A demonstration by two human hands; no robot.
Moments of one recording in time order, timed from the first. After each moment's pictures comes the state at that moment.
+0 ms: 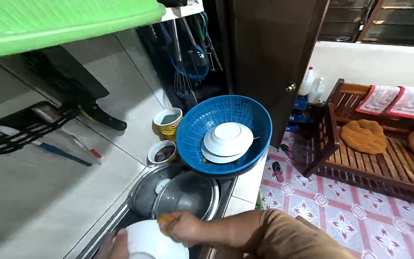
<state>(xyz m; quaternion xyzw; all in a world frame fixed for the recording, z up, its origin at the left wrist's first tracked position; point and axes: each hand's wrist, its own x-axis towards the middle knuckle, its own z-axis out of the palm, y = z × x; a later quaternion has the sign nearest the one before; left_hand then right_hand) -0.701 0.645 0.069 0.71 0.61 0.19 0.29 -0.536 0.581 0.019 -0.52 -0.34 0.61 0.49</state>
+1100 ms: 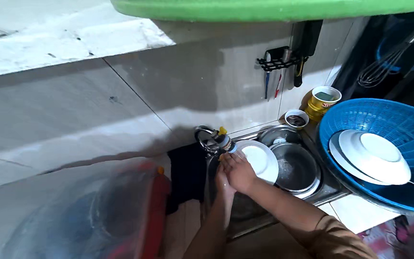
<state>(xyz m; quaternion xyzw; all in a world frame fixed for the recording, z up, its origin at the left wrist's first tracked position) -0.758 0.639 -0.057 0.15 0.41 0.72 0.53 -0.674 0.663 -0.026 -0.41 -0.90 0.09 0.14</state>
